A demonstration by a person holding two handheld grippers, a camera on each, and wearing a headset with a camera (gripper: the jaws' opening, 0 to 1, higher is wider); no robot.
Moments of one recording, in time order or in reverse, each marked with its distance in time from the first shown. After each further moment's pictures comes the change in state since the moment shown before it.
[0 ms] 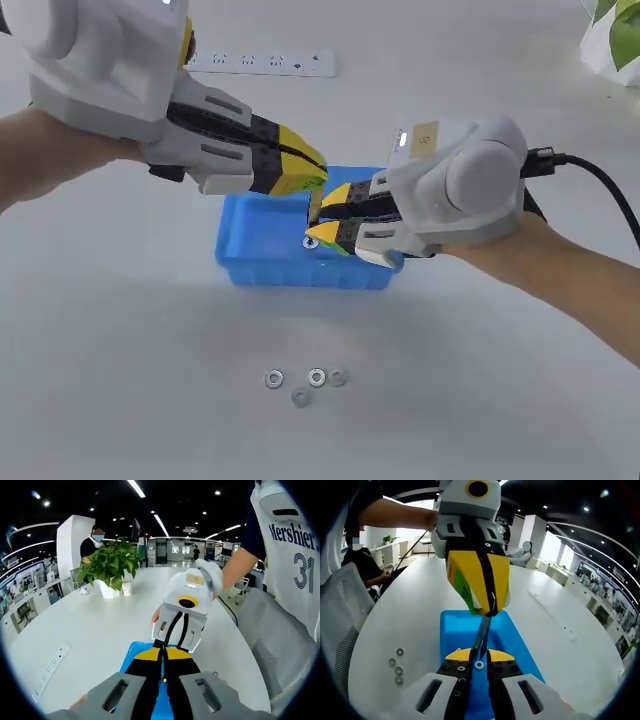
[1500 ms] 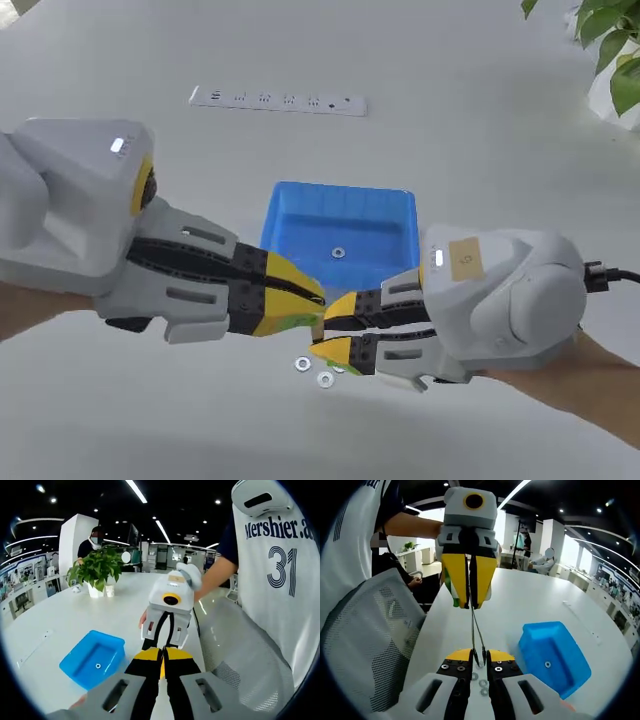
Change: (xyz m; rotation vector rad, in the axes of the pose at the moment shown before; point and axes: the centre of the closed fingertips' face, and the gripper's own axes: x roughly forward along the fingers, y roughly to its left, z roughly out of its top) left arm -0.034 -0.141 0.002 -0.091 -0.057 -0.021; right arm -0.033 0.134 0.019 -0.007 -0.052 0.201
